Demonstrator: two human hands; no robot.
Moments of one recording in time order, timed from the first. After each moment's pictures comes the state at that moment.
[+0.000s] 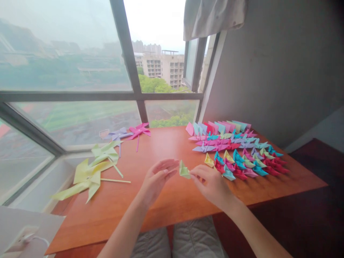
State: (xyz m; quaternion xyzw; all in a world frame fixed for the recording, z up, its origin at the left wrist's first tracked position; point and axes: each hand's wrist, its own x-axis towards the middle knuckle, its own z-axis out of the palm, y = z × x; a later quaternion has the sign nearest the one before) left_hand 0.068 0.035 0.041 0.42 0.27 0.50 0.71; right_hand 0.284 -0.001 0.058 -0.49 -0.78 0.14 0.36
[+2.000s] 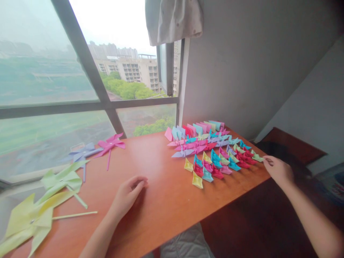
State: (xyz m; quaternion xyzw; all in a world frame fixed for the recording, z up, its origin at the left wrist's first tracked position) left_hand 0.045 0.090 0.006 0.71 0.49 0.33 0.39; right_hand 0.675 -0.040 -0.025 -0.84 -0.44 -0.09 0.29
